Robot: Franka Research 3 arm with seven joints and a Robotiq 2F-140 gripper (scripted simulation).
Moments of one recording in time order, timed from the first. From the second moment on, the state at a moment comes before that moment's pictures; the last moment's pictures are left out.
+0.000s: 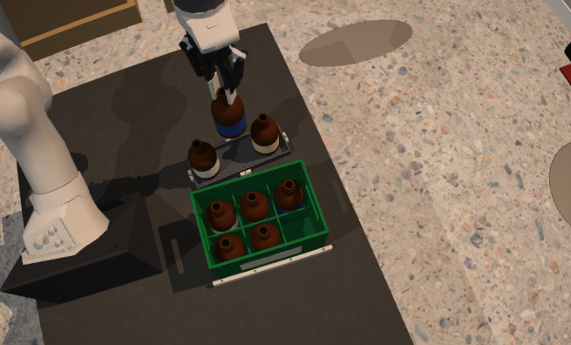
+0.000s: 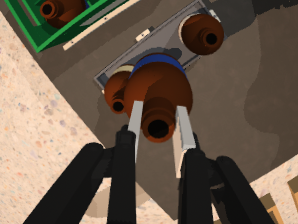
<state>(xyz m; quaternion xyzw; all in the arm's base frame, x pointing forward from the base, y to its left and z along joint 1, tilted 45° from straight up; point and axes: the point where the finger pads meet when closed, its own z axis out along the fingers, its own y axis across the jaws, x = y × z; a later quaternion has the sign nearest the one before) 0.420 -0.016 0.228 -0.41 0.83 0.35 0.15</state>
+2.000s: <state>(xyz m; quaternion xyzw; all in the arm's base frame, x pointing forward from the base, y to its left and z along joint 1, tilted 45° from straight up) 0.419 -0.018 0.232 -0.41 0.83 0.35 0.15</state>
